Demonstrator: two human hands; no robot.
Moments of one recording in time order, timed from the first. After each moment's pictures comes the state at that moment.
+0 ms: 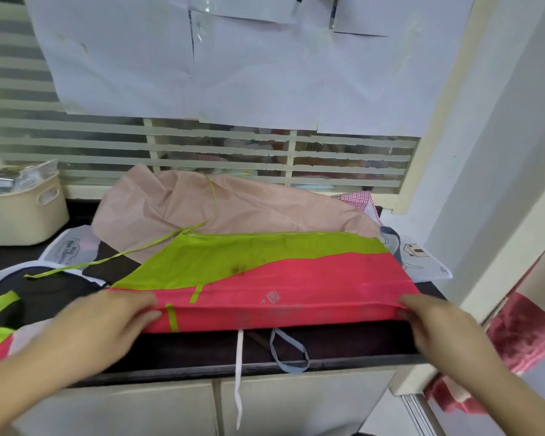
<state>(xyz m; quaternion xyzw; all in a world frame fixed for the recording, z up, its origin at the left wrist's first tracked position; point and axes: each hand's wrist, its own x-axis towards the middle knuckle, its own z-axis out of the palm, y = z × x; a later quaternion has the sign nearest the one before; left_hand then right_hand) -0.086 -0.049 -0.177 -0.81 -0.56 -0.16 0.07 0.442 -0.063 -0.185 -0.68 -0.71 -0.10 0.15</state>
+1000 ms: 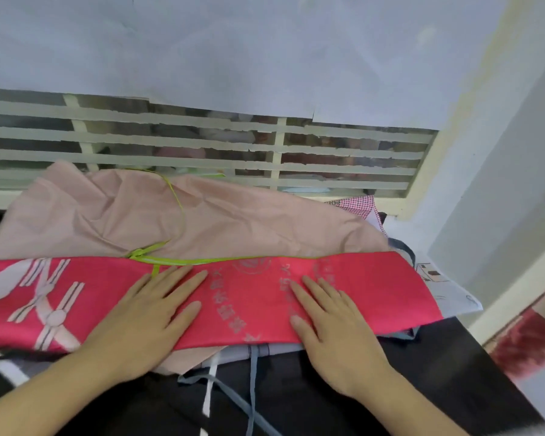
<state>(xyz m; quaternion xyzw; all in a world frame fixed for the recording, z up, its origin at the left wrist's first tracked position) 0.001 0.110 -0.227 -0.82 -0.57 -0.08 -0.06 0.329 0.065 -0.225 -0.63 -0.77 0.02 0.09</state>
